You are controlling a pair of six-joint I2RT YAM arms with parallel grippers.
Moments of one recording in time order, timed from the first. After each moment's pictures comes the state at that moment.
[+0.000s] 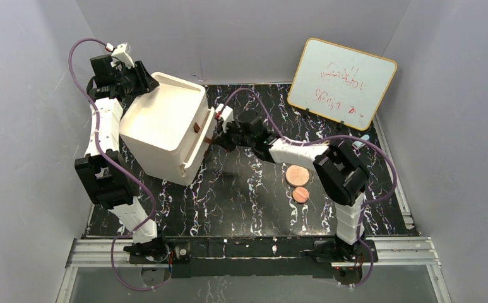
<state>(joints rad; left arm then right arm) 0.23 1.78 1.72 -0.44 0.54 -0.12 0.83 1.97 1.34 0.29 -0.33 -0.06</state>
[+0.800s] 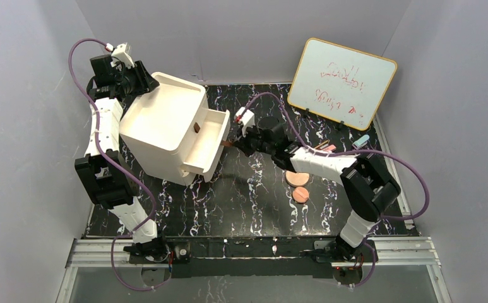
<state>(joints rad) 0.23 1.78 1.72 -0.44 0.54 -0.13 0.78 1.71 1.05 0.30 -0.24 -0.07</state>
